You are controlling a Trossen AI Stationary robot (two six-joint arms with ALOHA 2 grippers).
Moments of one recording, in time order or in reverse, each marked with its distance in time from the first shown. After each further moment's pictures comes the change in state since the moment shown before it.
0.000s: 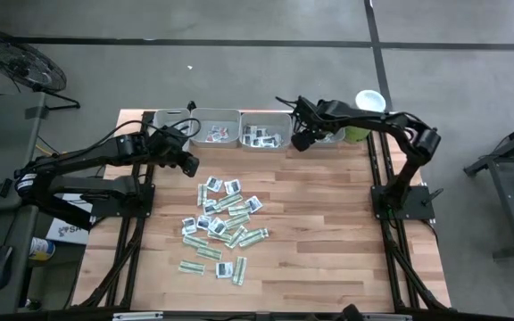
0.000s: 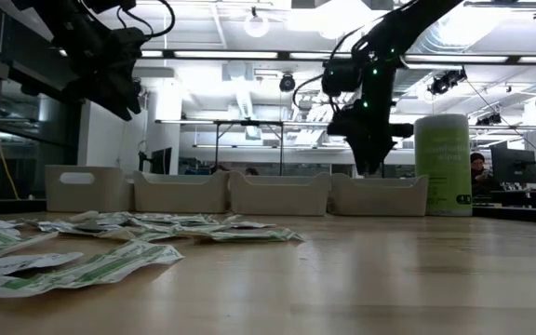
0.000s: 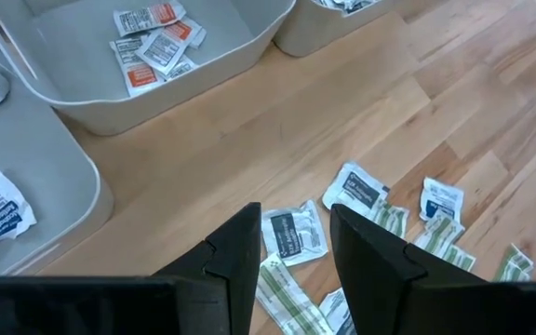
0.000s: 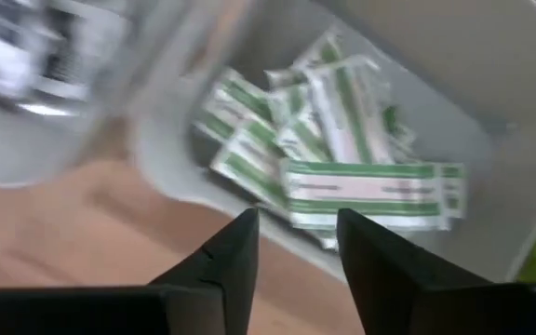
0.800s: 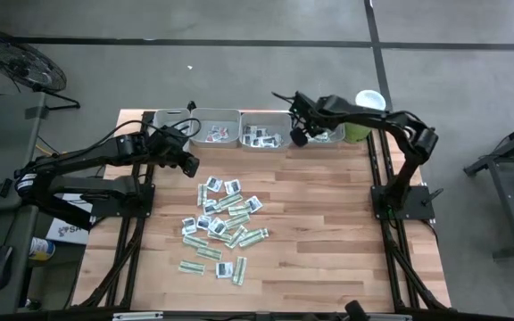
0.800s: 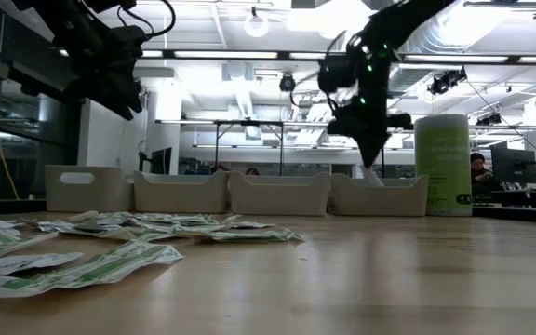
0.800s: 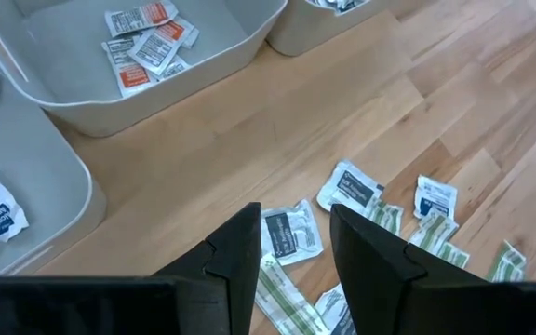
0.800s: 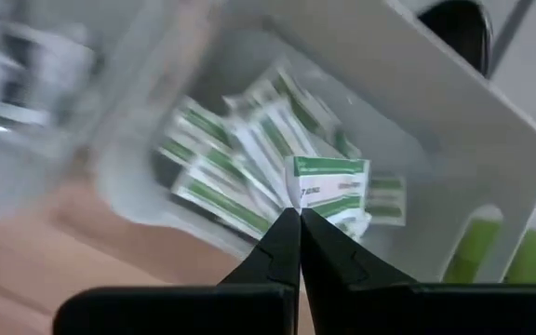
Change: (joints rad) left arm 0.000 0.000 0.000 0.008 0.014 0.006; right arm 0.005 0.022 0.093 -0.089 0.101 -0.004
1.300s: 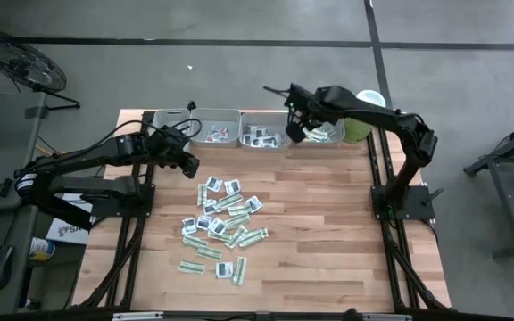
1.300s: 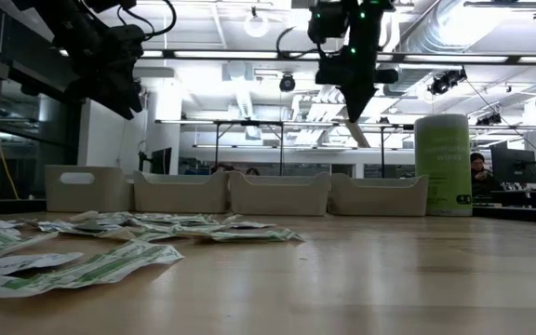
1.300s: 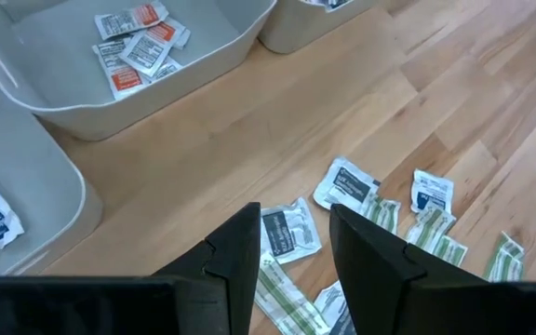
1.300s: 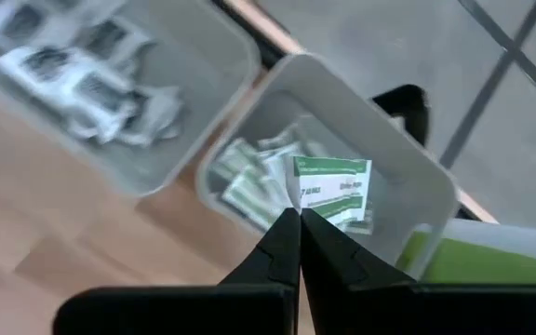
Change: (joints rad) left arm 0.000 0.000 0.000 0.004 0.012 0.028; right arm 0.099 -0.010 0.312 -0.268 0.051 -0.019
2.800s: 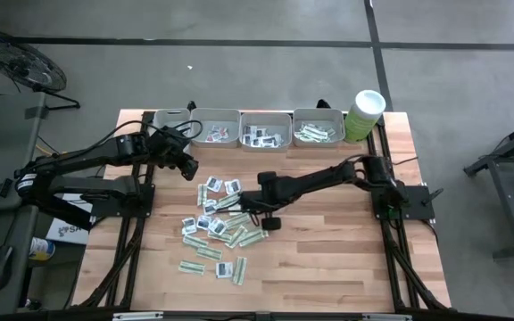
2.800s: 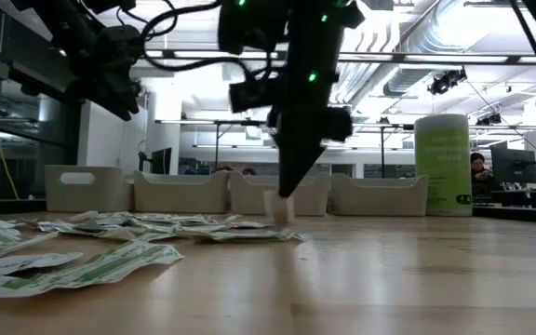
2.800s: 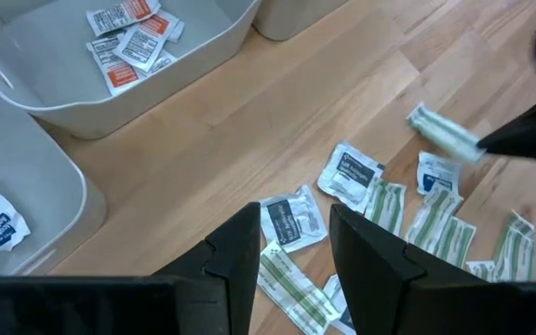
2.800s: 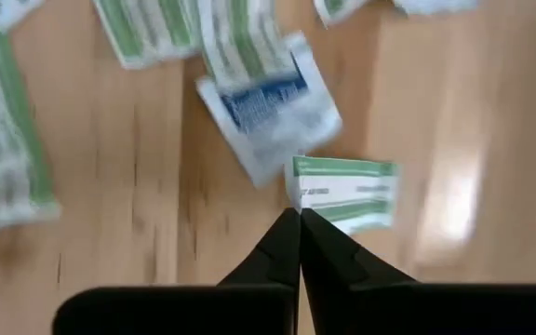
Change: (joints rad) left arm 0.000 -0.001 0.000 -0.022 0.018 0.055; right arm 0.603 0.406 -0.001 0.308 -0.108 -0.373
